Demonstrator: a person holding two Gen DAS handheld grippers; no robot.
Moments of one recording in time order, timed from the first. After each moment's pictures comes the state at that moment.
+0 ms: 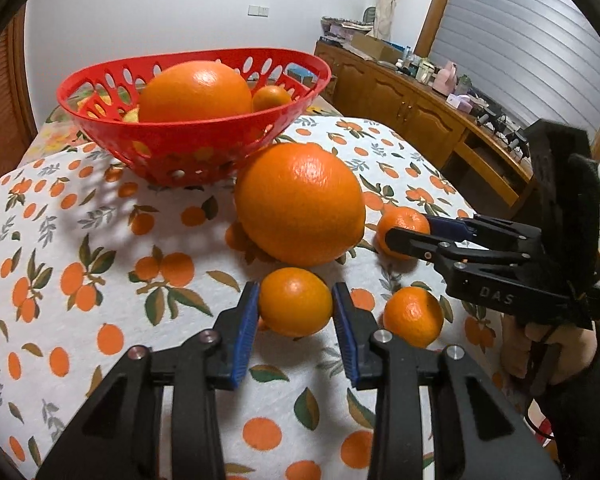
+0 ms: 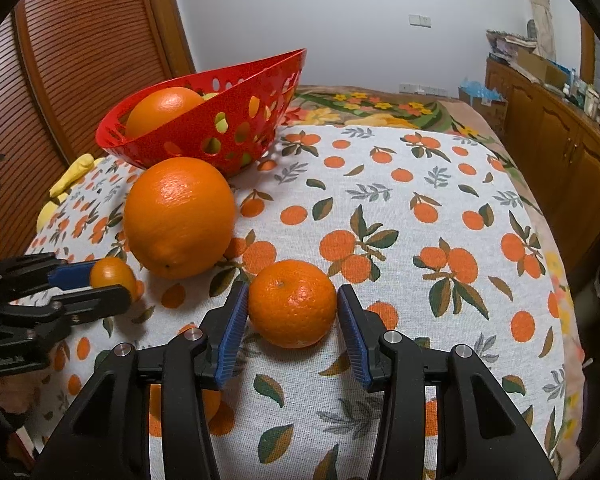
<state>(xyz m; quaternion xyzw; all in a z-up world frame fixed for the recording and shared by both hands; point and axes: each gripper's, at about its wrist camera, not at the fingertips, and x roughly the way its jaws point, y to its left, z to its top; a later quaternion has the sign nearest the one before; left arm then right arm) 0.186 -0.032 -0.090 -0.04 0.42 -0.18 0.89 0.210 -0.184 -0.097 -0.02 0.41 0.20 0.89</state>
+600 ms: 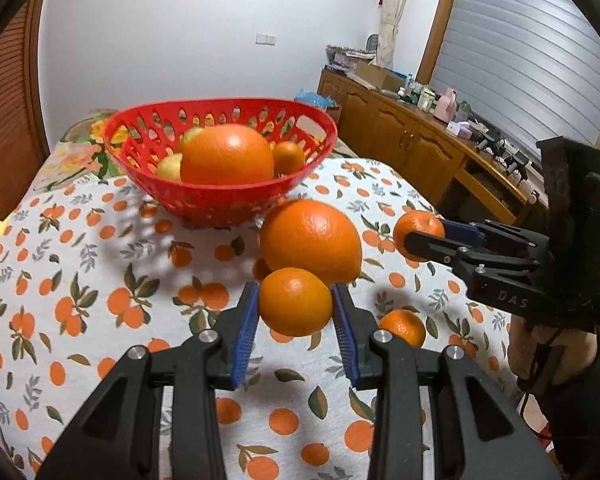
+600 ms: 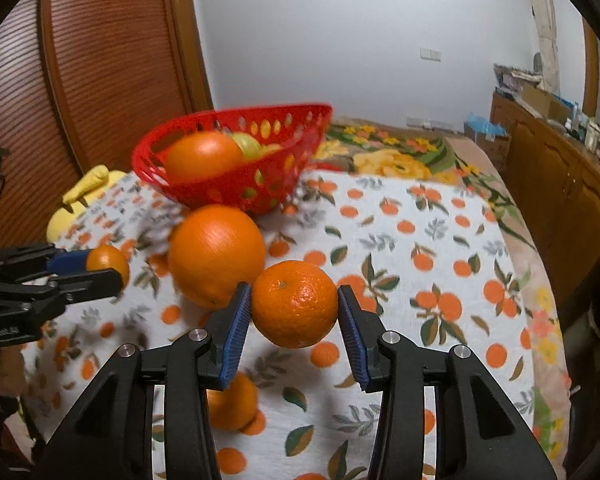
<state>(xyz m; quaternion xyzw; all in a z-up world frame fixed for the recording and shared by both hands) 0.170 -0.009 -0.049 -0.05 0.37 -0.17 0.91 0.191 -0.175 -0.045 -0.03 0.36 0.22 0.91</state>
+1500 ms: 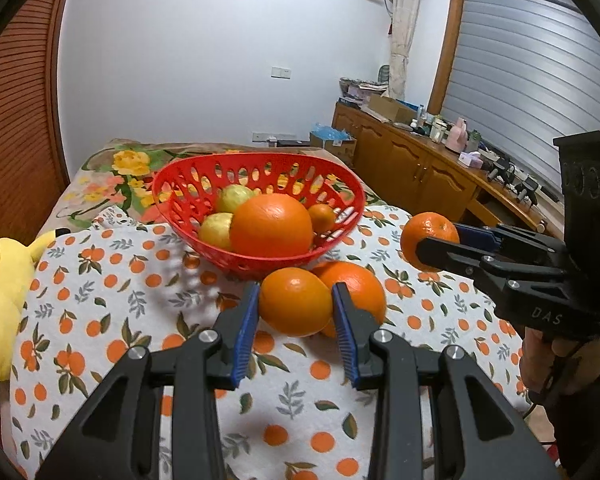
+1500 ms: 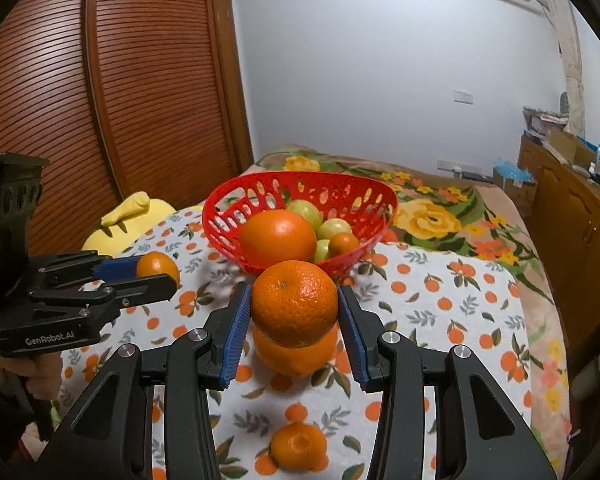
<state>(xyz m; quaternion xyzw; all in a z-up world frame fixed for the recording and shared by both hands) 0.175 0.026 -0.014 -0.05 0.32 -0.14 0.94 0.193 -0.131 0.009 -0.04 0.30 0.27 0.91</state>
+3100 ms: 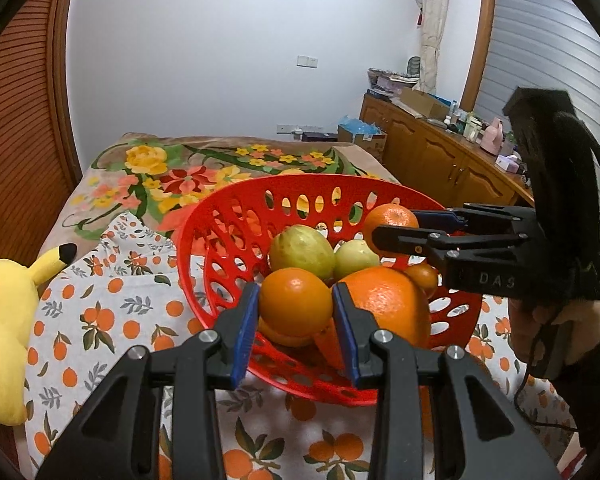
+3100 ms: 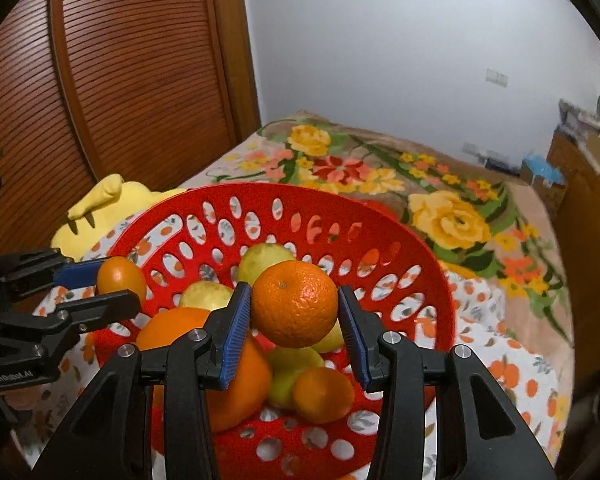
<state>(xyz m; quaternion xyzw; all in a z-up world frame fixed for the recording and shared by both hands) 0.302 0.064 -0.029 -0.05 0.34 -0.11 0.93 0.370 -0.073 -0.023 -0.06 0.38 0.31 0.87</state>
